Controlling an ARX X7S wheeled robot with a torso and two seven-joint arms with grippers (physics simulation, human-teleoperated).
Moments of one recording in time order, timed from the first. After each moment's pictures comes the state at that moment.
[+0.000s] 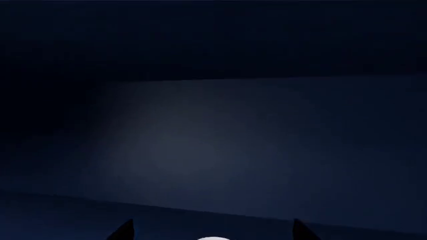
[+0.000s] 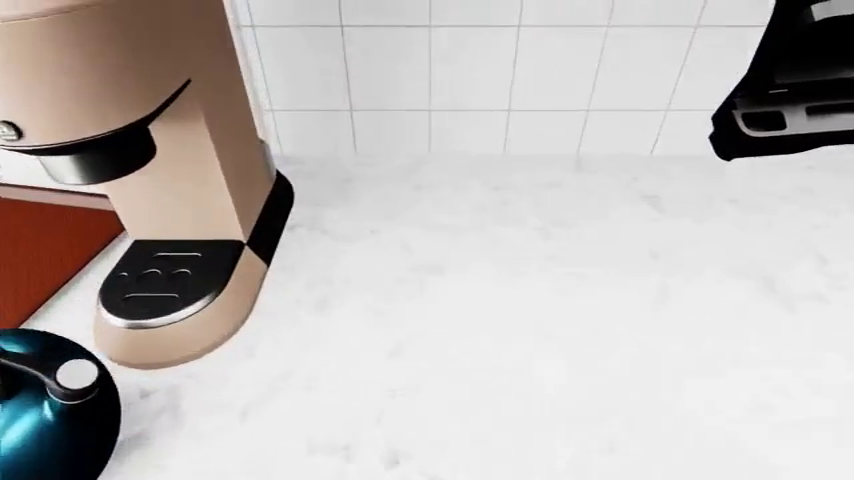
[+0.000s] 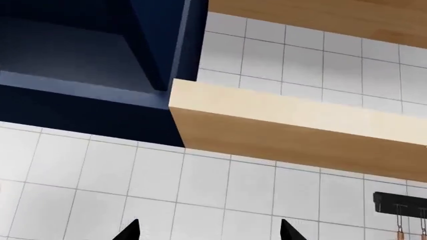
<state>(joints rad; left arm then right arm) -2.36 -0.01 0.02 -0.88 0.10 -1.09 -0.11 1.27 0.82 -0.01 -0.89 1.76 1.09 1.23</state>
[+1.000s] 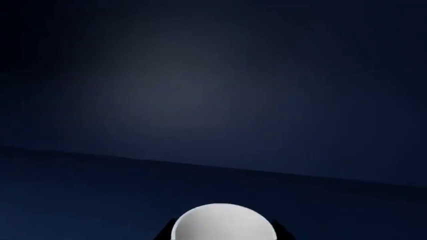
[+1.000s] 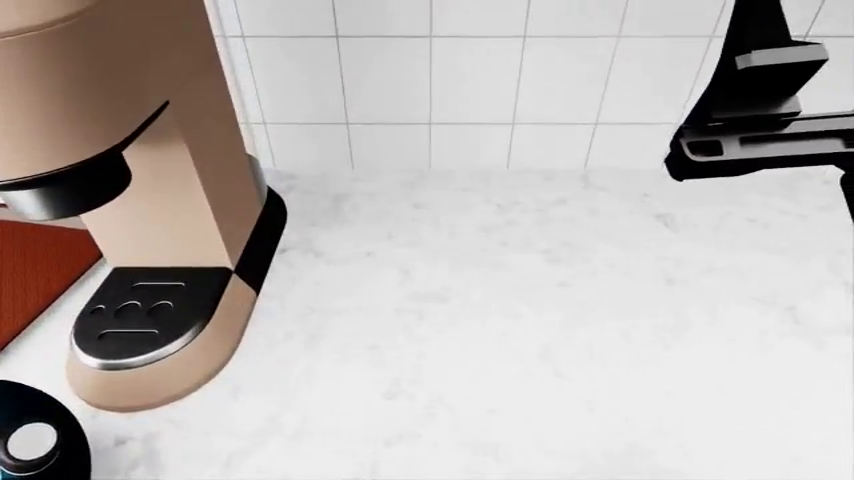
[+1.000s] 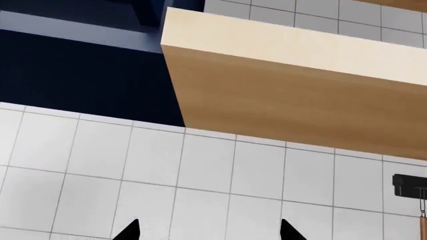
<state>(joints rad) -2.36 -0.03 0.04 -1.18 0.02 -0.98 -0.16 1.12 0.78 0.01 -0.90 1.57 1.08 1.11</state>
